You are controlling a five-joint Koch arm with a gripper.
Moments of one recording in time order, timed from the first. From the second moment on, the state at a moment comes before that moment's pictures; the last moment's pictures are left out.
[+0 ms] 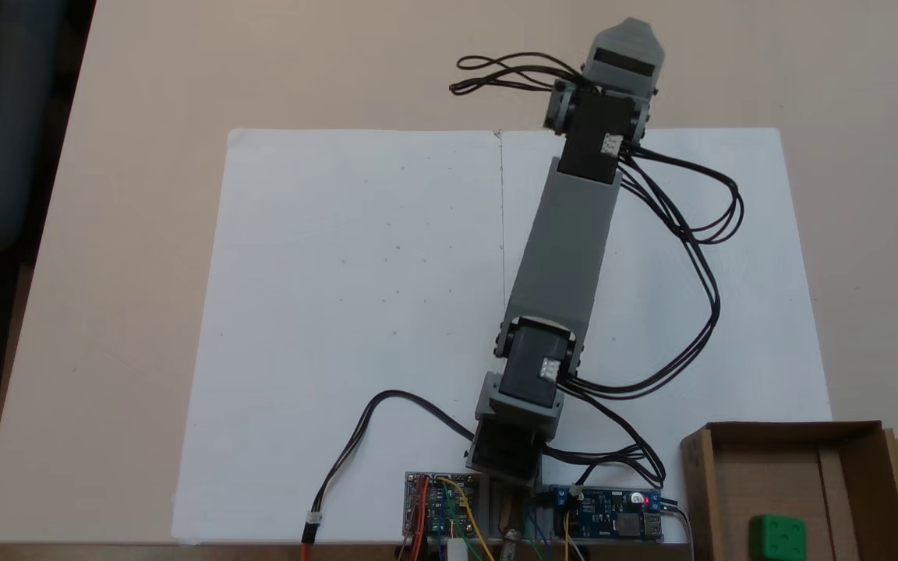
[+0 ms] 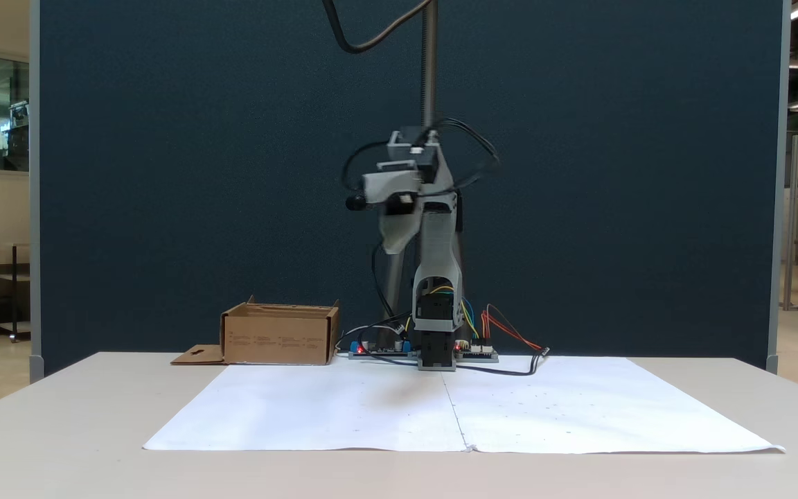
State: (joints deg) arm 15.9 94.8 67.8 41.9 4.7
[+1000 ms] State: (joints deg) arm 0.6 128.6 145.5 -15.5 4.4
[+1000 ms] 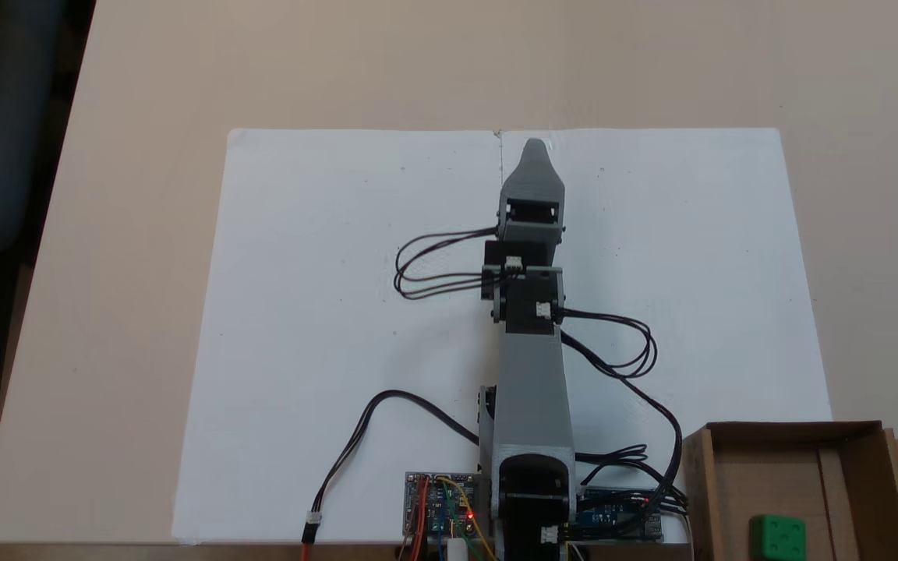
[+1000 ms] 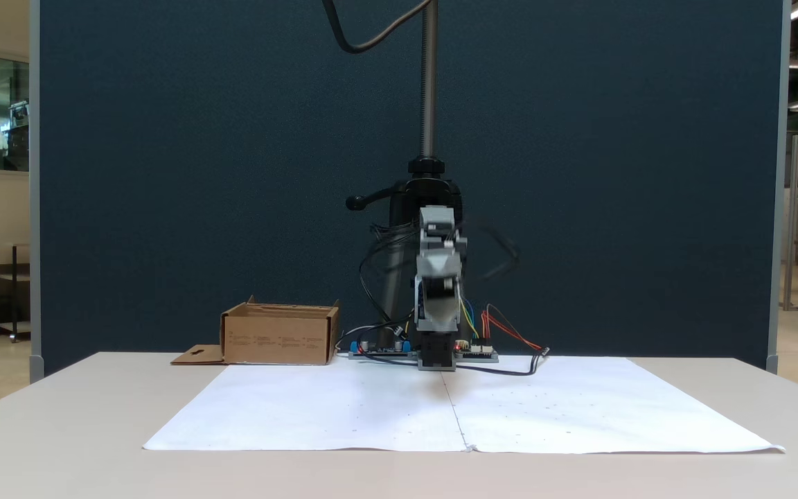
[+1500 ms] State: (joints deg) arm 0.0 129.3 174.8 -42.7 4.0
